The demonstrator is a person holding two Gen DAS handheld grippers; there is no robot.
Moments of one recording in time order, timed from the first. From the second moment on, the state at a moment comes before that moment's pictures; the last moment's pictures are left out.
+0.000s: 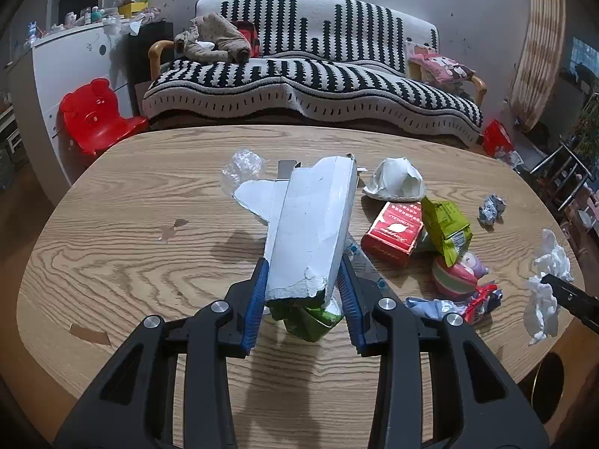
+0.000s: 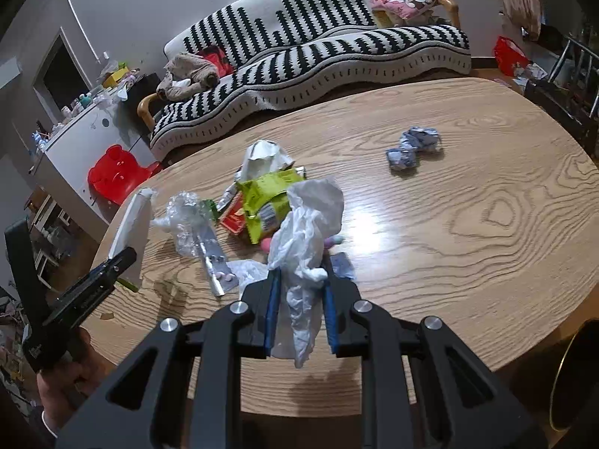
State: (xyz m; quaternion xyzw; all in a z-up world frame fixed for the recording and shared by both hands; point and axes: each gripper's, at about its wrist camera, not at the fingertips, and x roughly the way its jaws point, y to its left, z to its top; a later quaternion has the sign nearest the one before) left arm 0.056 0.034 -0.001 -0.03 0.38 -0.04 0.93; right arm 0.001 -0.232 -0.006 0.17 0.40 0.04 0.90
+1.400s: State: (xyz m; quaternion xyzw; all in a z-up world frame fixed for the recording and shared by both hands) left arm -0.164 -0.523 -0.163 0.13 0.46 -0.50 0.72; right arm -0.309 -0.684 -0.154 0.35 0.45 -0.32 0.76
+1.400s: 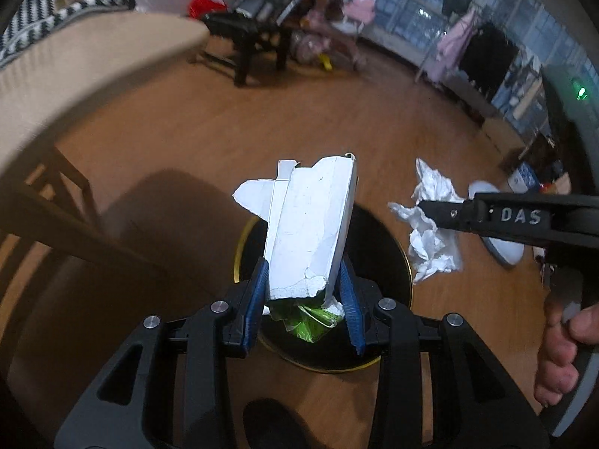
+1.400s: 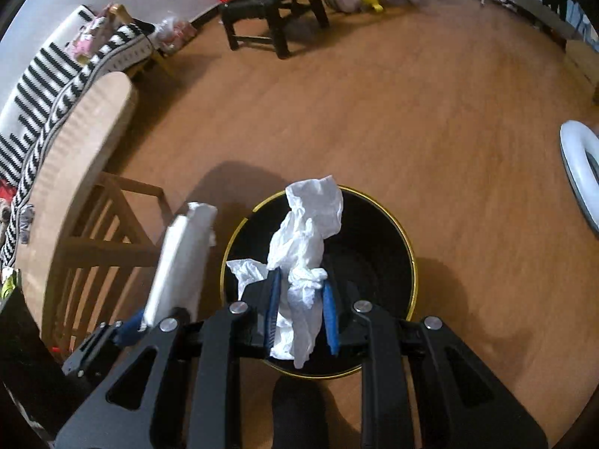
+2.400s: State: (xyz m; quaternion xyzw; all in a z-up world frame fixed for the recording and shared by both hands) left arm -0.139 -0.551 -0.196 0.11 0.50 -0.49 0.70; right arm -0.298 -0.684 -0.141 0.35 0.45 -0.34 0.75
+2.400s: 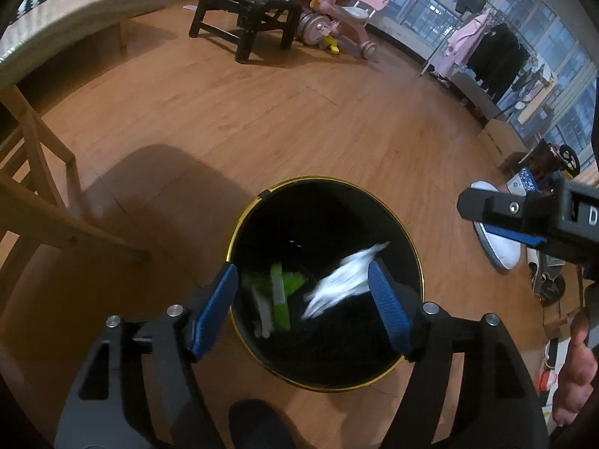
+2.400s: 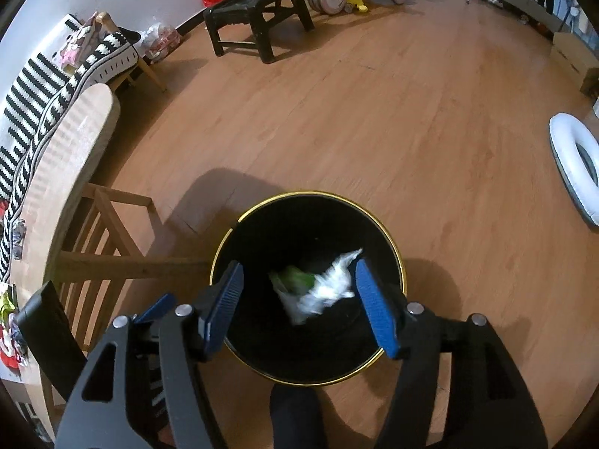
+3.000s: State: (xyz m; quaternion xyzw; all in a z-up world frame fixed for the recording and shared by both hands) left arm -0.075 -0.316 -0.030 0.07 0.37 -0.39 0.84; right arm -0.196 -0.510 0.013 0.24 0.32 -0.19 0.90
